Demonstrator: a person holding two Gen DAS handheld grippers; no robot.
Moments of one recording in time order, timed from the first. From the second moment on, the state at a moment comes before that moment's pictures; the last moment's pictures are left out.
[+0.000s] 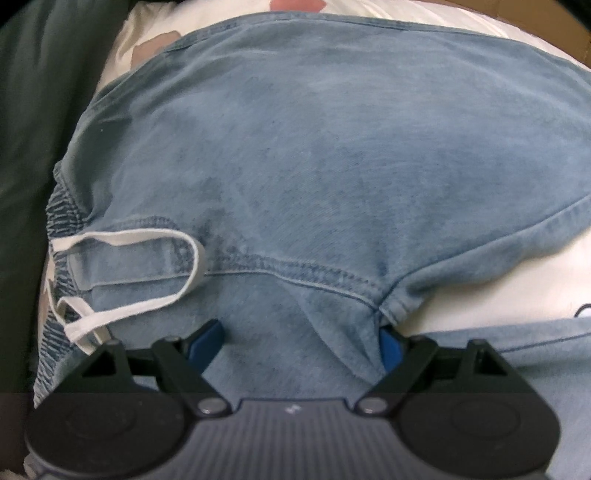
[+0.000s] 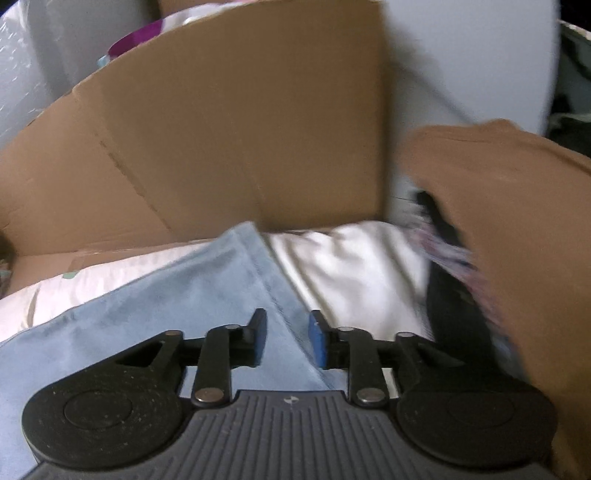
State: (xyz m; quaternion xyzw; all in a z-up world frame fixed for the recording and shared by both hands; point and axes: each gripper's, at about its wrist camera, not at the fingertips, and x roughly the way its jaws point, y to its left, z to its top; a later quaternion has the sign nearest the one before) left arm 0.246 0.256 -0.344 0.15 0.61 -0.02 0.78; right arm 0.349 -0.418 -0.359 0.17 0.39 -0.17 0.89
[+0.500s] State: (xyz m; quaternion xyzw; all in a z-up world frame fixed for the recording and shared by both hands) left arm 0.239 0.256 -0.348 0.15 0.61 -0.04 0.78; right arm 0.448 -0.409 -0.390 0.06 0.42 -0.11 0.90
